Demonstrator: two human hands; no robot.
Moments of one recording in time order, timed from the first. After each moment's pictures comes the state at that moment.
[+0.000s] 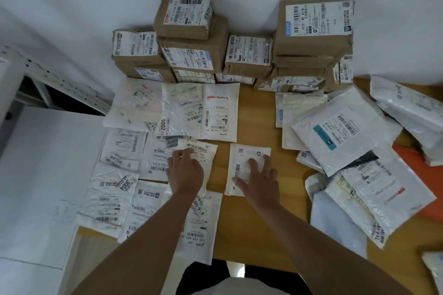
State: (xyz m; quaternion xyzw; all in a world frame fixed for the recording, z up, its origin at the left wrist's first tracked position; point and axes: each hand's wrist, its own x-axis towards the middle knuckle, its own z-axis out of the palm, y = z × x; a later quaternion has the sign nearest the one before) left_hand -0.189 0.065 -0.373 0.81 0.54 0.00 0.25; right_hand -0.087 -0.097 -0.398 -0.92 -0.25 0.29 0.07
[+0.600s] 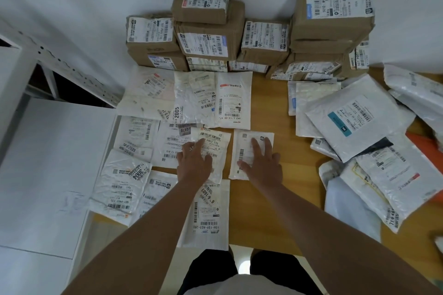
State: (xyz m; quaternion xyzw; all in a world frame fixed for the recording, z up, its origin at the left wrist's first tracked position) left_hand -0.218 0.080 -0.373 0.79 0.50 -0.11 0.33; right_hand -0.101 -0.069 -0.398 -0.92 -0.25 0.31 0.06
